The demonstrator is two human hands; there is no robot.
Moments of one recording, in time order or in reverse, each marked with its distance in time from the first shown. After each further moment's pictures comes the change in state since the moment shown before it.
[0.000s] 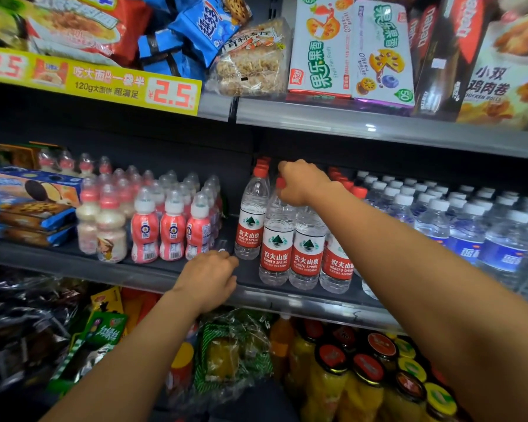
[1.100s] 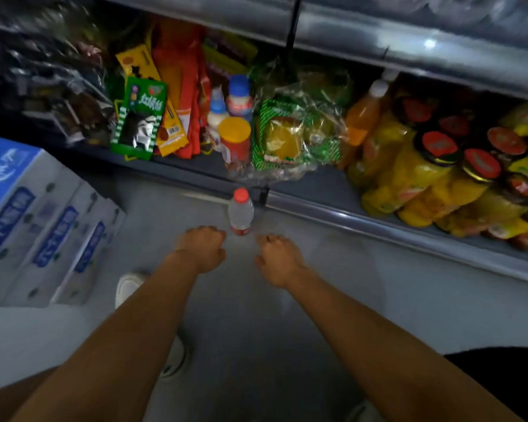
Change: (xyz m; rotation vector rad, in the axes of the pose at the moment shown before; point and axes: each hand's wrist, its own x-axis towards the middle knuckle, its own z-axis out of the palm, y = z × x) left_hand -0.243 -0.025 0.257 -0.088 -0.889 -0.254; right_hand -0.304 -0.166 0.395 0.346 -0.803 -0.143
